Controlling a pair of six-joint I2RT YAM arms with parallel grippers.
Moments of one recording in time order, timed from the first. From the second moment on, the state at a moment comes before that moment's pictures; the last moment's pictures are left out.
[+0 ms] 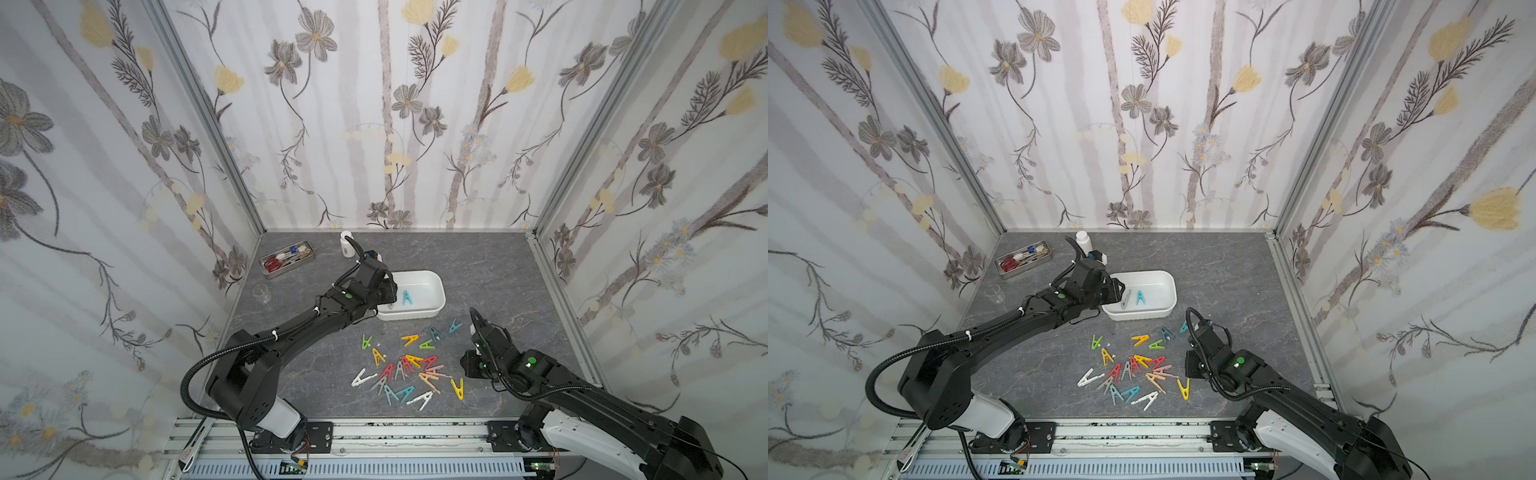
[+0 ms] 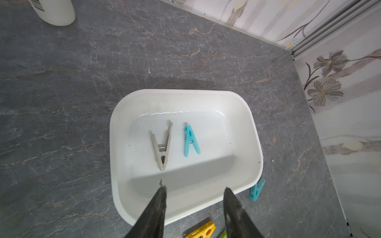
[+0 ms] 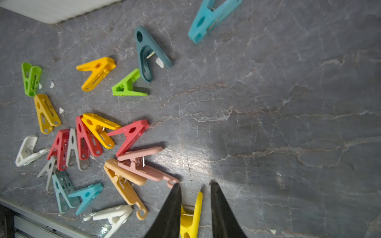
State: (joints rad) left arm -0.65 1.48 1.03 -0.23 -0.06 -0.67; right arm 0.76 0.90 0.45 -0.61 0.02 0.77
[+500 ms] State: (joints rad) left arm -0.65 1.38 0.92 -0.23 -0.09 -0.69; right arm 0.81 1.05 0.41 -0.56 -0.05 0.79
